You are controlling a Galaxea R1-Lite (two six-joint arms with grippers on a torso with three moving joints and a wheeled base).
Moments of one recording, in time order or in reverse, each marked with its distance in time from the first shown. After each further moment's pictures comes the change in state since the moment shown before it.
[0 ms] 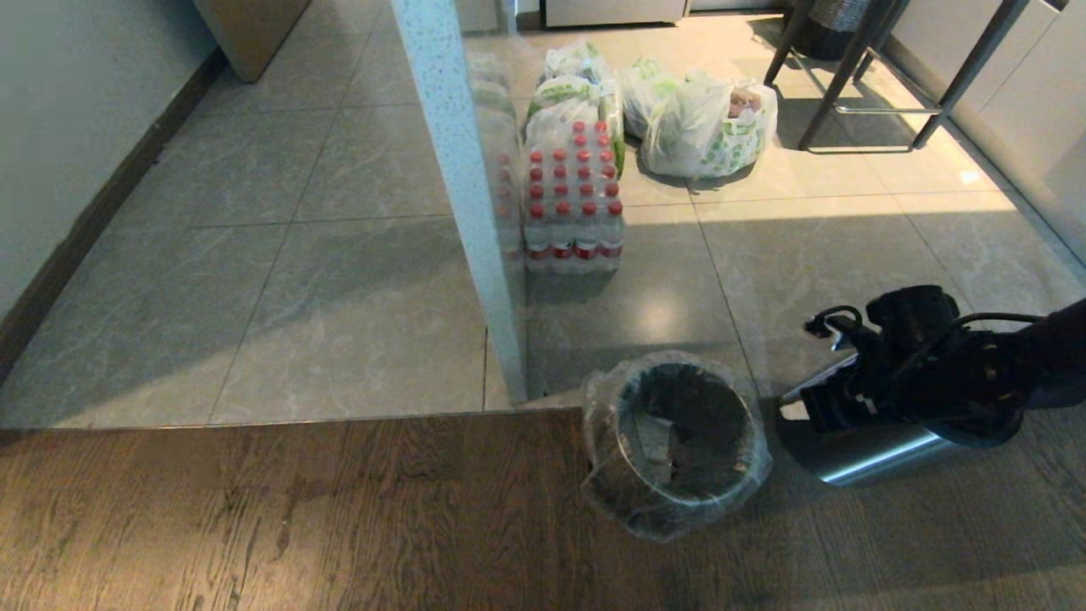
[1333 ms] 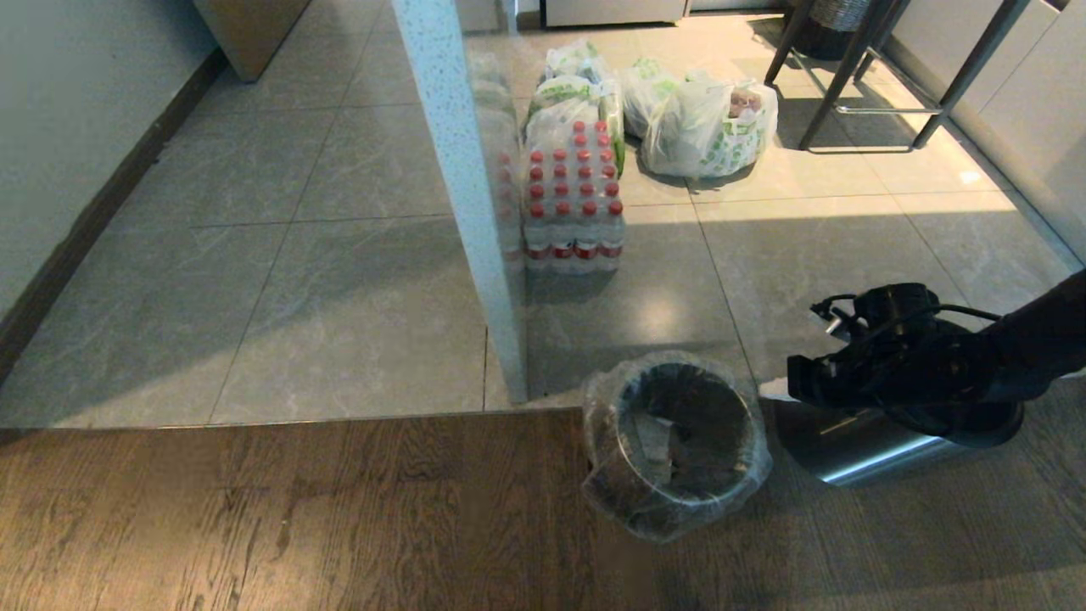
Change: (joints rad) left arm 0.000 0.000 0.000 0.000 0.000 0.001; right arm -0.031 0.124 -0.102 -0.106 0.150 0.367
